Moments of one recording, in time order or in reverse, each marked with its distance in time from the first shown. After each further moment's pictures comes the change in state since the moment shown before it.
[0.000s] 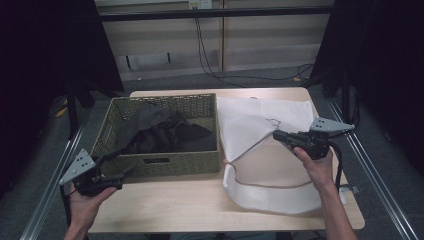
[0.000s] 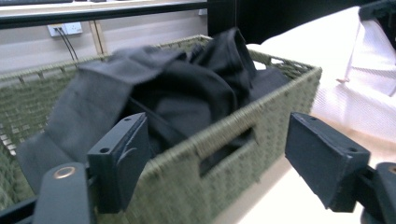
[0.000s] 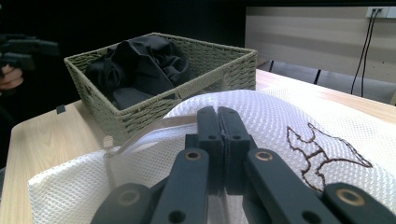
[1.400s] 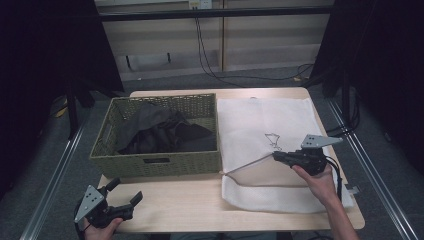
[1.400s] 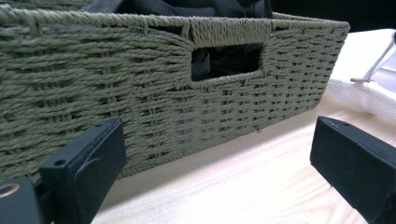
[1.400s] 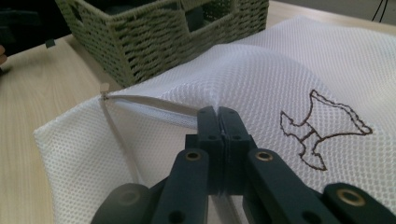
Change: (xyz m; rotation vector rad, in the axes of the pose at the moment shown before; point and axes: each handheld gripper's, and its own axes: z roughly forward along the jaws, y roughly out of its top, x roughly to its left) left arm -0.043 -0.099 -0.010 -0.075 0.122 -0.136; right arm 0.006 -0.044 0.000 0.215 0.000 -0.010
